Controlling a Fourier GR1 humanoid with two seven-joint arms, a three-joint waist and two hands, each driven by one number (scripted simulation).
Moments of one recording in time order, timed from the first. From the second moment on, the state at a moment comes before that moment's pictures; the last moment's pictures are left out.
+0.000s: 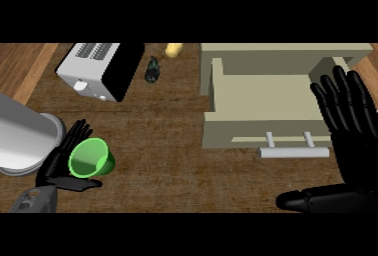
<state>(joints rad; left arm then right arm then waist) -0.32 0.33 0.22 -0.50 -0.05 -0.45 -0.82 -0.10 -0.07 -0.02 -2.07 -0.13 0.12 0.16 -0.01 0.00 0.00</state>
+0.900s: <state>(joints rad) -0.40 0.29 0.20 -0.37 -0.01 -0.49 -0.84 -0.08 -0.08 -0.03 -2.11 -0.15 0.13 0.18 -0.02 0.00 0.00</state>
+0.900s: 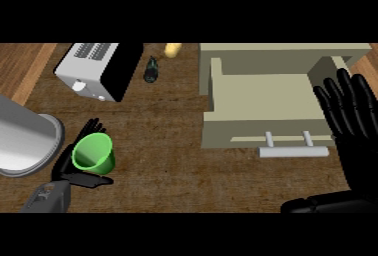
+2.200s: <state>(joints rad) -0.36 0.15 0.29 -0.49 0.15 -0.29 -0.98 -0.08 -0.09 -0.06 -2.10 -0.17 0.13 0.19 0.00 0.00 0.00</state>
